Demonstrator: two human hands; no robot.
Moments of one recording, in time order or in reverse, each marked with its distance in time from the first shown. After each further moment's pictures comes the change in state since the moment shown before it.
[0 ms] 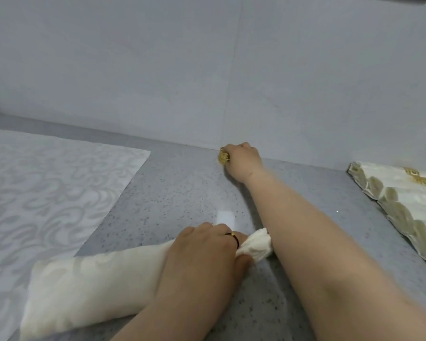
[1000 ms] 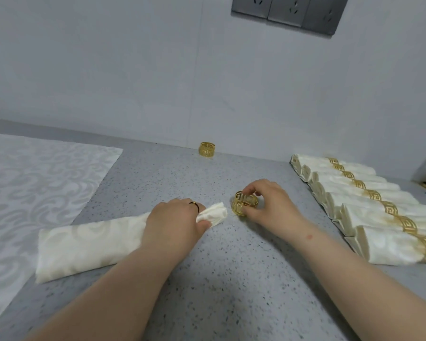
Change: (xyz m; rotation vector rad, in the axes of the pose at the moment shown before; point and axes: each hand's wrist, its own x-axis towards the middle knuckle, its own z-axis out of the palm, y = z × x) left_hand 0.001 0.010 -0.008 0.107 -0.050 -0.058; right_hand -0.194 0.033 -0.072 0.281 -0.003 0.127
